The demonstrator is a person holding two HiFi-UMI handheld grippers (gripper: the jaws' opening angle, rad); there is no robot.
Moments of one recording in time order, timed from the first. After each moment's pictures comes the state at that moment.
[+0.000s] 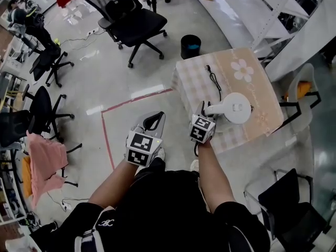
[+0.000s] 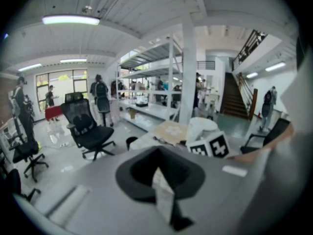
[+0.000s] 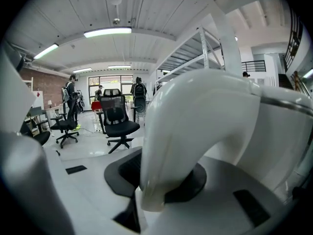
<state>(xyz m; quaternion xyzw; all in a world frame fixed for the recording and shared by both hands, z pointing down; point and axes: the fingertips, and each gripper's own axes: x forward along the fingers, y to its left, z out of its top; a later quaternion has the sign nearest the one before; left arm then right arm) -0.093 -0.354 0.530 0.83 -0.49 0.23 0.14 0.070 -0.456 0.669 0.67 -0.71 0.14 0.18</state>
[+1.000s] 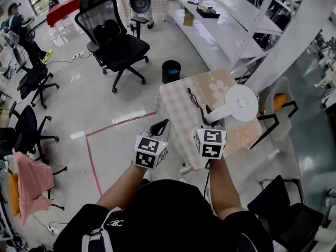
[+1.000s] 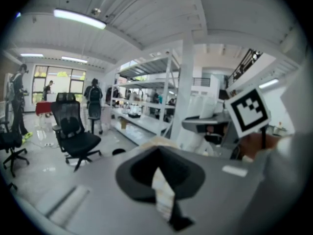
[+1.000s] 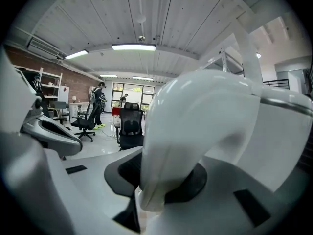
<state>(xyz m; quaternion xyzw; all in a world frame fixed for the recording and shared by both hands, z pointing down) -0.038 -0.380 0.492 0.86 -0.47 0.14 0.14 0.083 -0.434 0.469 0.59 -0.79 0.03 0.18</state>
